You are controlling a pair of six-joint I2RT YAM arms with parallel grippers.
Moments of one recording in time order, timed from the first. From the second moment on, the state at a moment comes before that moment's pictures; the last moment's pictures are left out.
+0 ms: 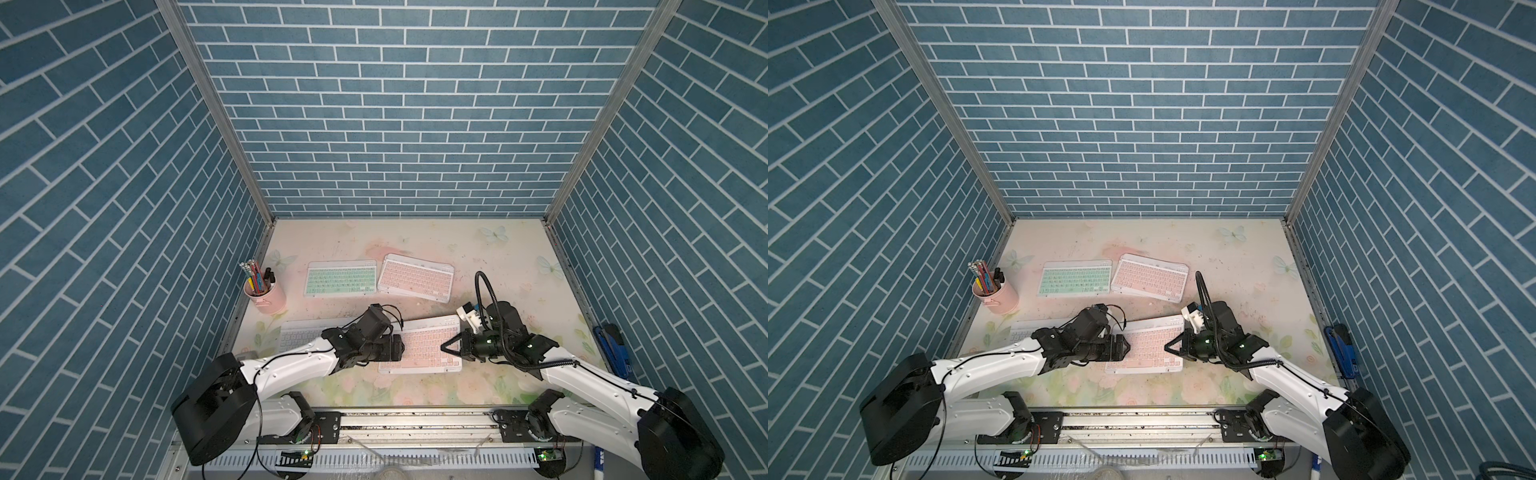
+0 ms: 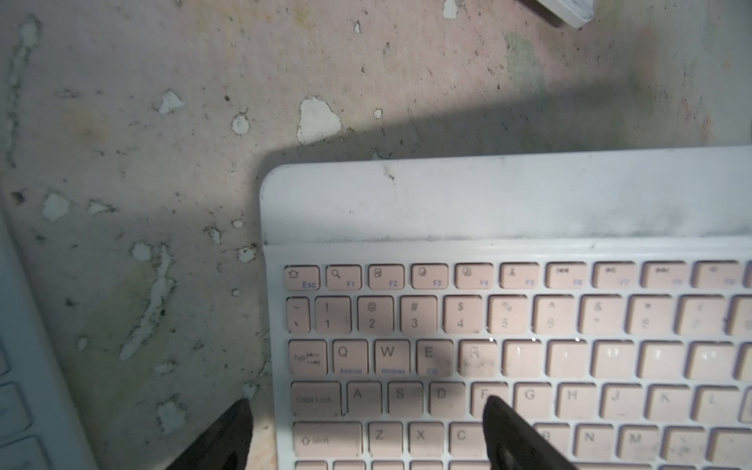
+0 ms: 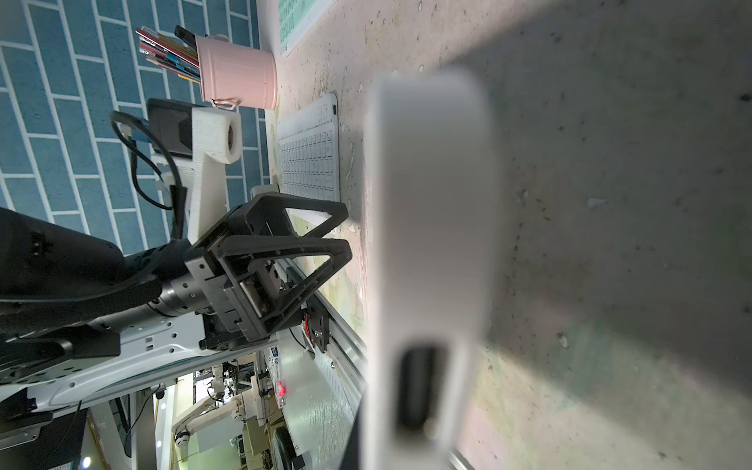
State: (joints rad) left arm -0.85 1.23 0.56 -0.30 0.06 -0.80; right arm 0.64 1.02 0.40 -0.11 -0.70 0.88
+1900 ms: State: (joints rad) left arm -0.59 1.06 0.72 -0.63 0.06 -0.72; right arm 0.29 1.84 1.04 0.18 -0.91 0.86
